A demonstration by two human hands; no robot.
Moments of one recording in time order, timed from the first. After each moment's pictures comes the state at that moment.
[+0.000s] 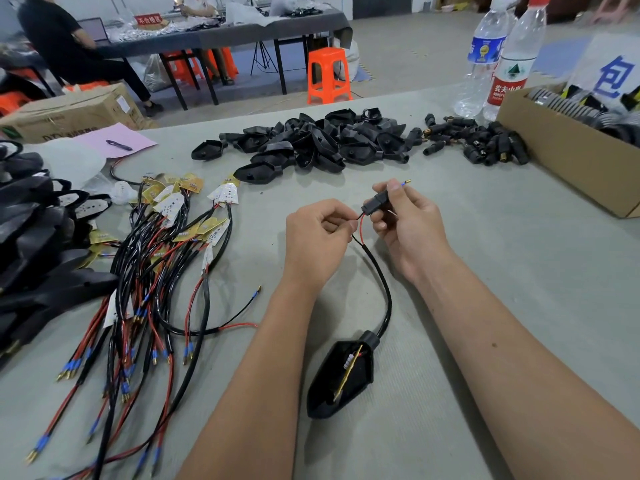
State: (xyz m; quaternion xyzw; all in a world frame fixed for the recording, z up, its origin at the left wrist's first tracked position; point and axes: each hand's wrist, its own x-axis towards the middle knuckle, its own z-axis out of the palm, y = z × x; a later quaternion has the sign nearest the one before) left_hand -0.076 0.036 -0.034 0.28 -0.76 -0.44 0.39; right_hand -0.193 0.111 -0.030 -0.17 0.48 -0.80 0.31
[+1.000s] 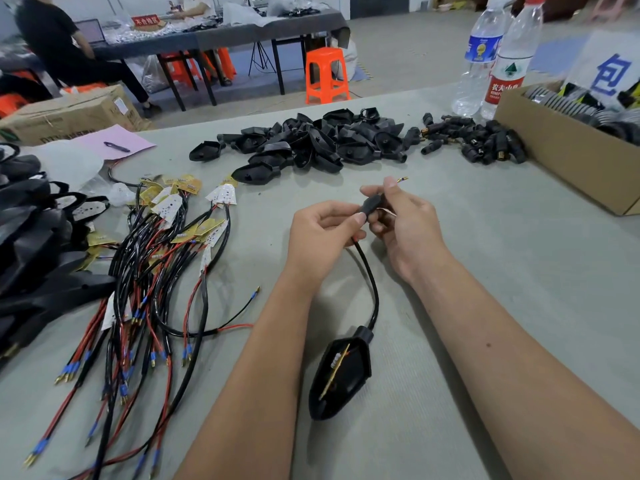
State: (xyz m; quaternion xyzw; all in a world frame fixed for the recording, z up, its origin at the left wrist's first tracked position) left_hand -0.077 0.041 -0.030 0.28 -0.64 -0.63 0.34; right_hand -0.192 0.113 -0.031 -0.19 0.49 -0.79 0.32
